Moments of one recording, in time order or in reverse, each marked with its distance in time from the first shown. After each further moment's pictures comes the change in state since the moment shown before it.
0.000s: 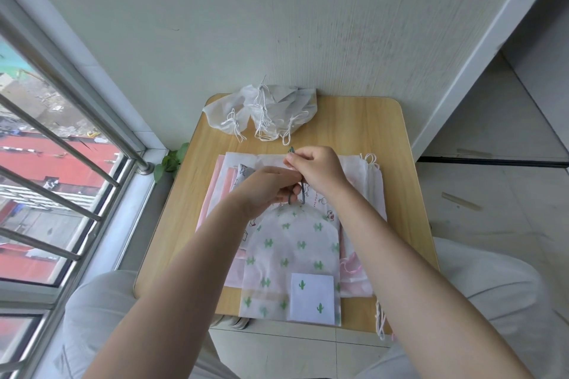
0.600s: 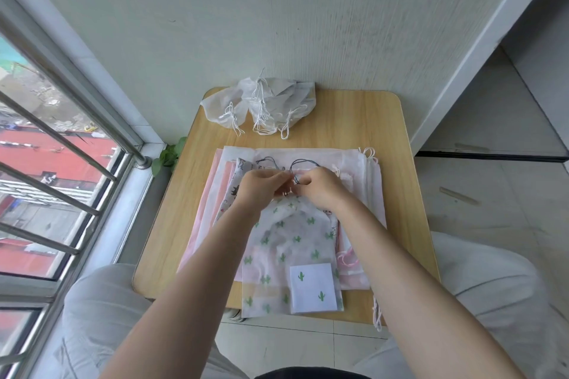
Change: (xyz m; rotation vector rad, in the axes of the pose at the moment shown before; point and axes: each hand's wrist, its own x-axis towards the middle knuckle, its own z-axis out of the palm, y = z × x) left_hand 0.008 -0.034 0.003 0.121 0.475 0.001; right_hand -0.007 0.045 0.002 -0.386 -0.211 0.126
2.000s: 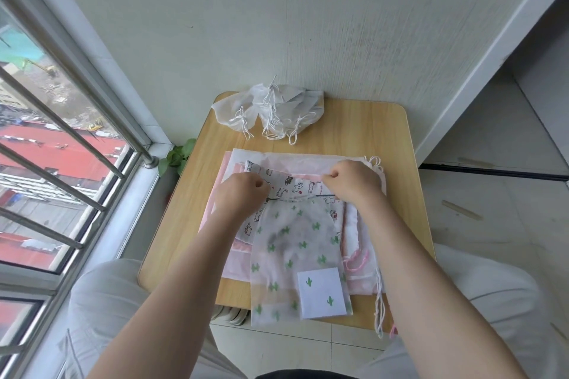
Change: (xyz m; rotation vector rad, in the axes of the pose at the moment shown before) left_hand -0.003 -0.008 -0.041 0.947 0.237 0.178; right_hand -0.009 -0.001 -0.043 -0.468 0.186 0.062
